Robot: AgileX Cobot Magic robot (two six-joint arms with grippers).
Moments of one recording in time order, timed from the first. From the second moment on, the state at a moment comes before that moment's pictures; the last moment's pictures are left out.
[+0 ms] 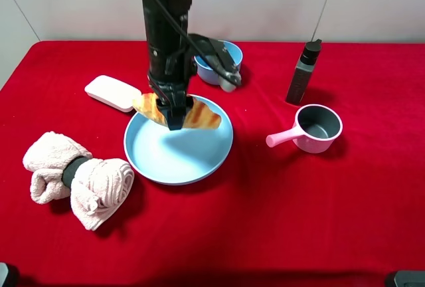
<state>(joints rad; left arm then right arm) -0.68 2.11 -1.54 0.03 1.07 0.62 -0.03 -0.01 -0.50 -0.07 1.02 0.02</state>
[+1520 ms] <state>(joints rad) -0.69 2.11 -1.35 -0.01 0.77 0.62 -0.03 -0.01 -0.50 -0.07 1.02 0.02</state>
